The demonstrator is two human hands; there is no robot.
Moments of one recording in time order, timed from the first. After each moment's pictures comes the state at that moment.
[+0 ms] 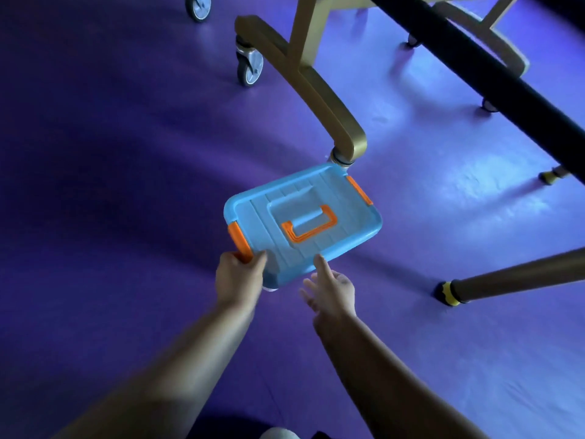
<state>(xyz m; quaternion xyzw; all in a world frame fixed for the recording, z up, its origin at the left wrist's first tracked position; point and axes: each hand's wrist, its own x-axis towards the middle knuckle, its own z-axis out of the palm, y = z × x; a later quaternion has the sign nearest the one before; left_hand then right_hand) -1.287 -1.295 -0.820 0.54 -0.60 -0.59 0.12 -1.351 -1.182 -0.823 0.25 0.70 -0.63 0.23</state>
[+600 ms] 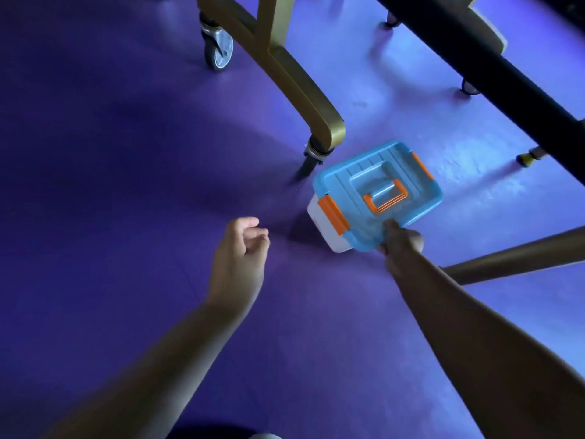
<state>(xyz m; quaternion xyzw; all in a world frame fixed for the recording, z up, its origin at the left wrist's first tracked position) -1.313 -1.282 -0.799 0.35 -0.67 -0.63 0.18 -1.511 -1.100 -0.814 0.27 0.80 -0.53 0.06</state>
